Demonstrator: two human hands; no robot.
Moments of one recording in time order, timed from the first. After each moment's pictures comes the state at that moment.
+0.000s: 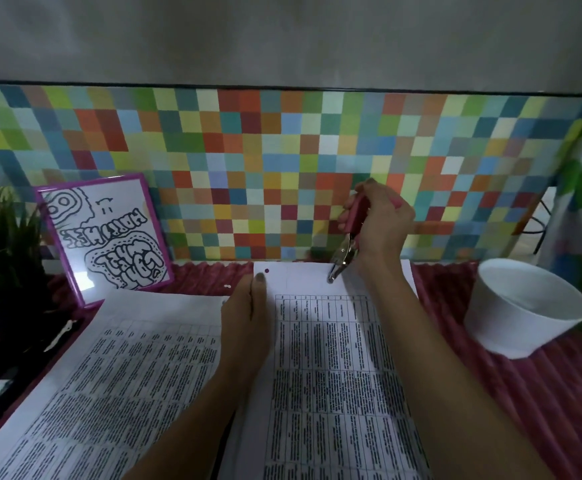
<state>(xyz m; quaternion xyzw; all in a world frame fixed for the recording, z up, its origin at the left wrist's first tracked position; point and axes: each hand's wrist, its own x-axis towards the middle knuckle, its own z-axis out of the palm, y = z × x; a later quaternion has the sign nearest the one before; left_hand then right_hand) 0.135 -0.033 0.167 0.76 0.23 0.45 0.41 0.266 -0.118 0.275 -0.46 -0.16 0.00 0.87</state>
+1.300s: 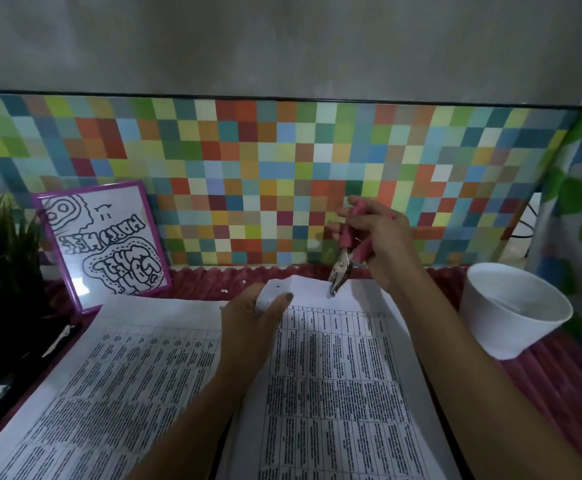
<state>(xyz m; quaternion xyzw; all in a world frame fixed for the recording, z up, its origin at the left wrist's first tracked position) 0.131 -0.035 0.169 0.76 0.16 0.43 0.46 0.273 -0.151 0.281 -0.53 -0.17 0.18 0.81</state>
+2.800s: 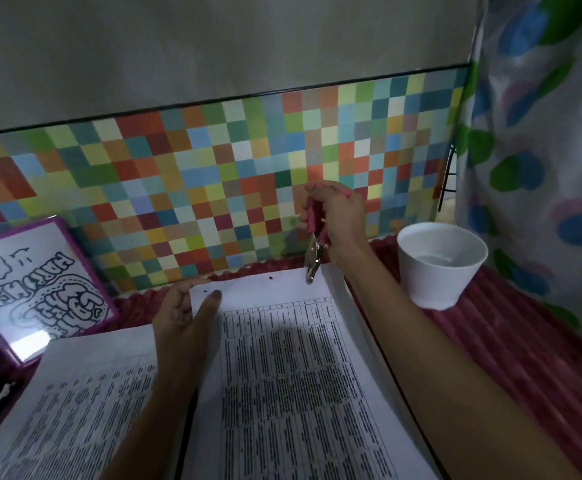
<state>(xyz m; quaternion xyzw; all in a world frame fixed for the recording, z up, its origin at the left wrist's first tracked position) 0.122 -0.041 0.188 0.69 0.17 0.42 0.56 0.300 -0.174 0.267 -0.50 -0.16 0.05 0.85</state>
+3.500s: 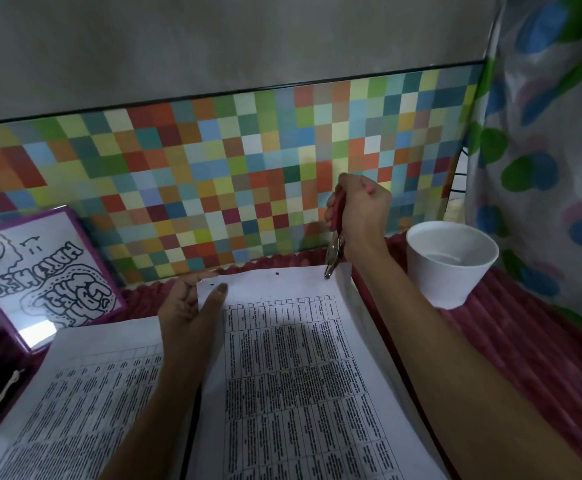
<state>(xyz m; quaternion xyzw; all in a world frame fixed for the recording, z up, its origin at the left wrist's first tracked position) 0.118 -0.042 0.192 0.69 0.13 0.44 0.56 0.298 -0.181 0.270 -0.52 -0.11 -0.03 0.84</state>
